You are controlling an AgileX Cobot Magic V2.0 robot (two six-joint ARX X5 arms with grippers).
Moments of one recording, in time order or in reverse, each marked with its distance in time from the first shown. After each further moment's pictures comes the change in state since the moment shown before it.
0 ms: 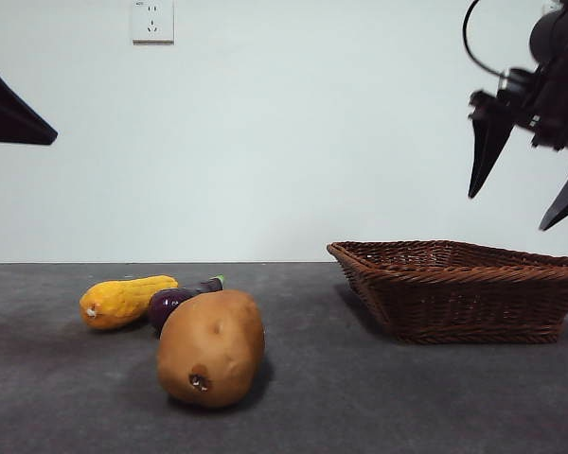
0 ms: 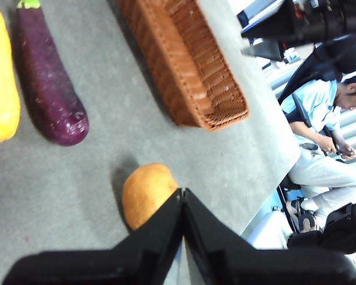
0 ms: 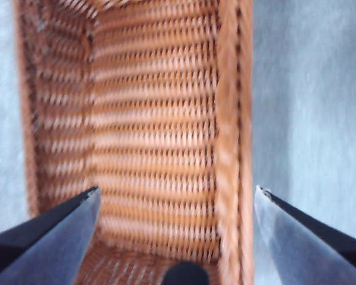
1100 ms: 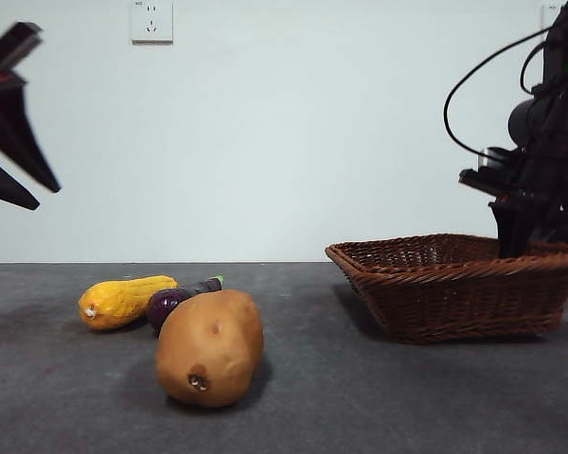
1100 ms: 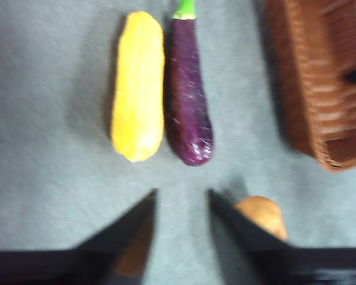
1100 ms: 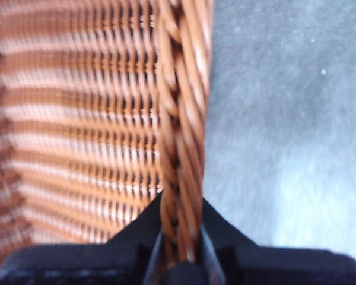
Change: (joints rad) left arm -0.029 0.330 0.334 -0.269 -0.380 0.042; right arm 0.000 0.202 0.058 -0.041 0.019 -0.104
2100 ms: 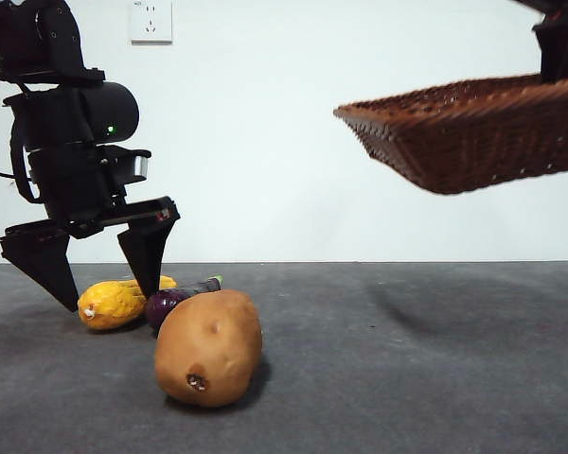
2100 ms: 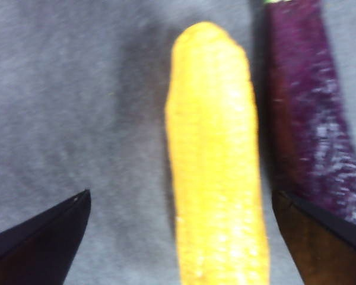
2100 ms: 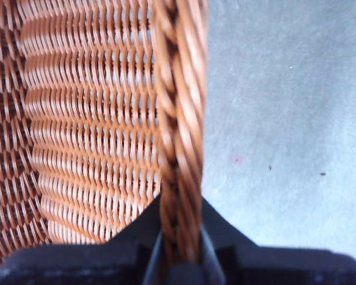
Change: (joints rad) left arm -0.202 0.616 0.431 -0.097 -0.421 0.212; right arm -0.001 -0.452 0.000 -0.203 0.015 -0.034
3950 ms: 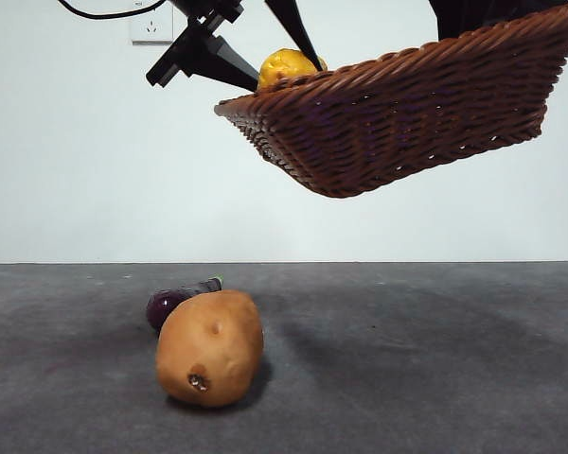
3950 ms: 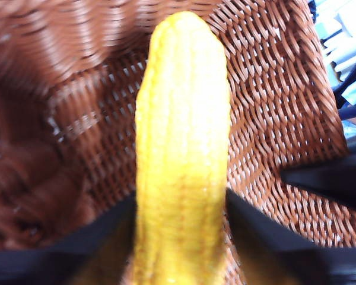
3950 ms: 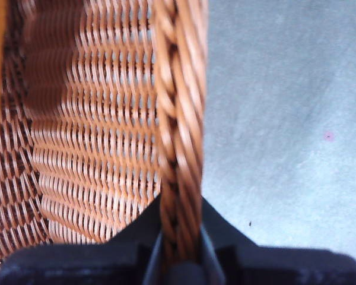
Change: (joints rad) left arm -0.378 -0.354 0.034 0.216 0.172 -0.551; right arm 0.427 -0.037 0.000 -0.037 0.205 0.229
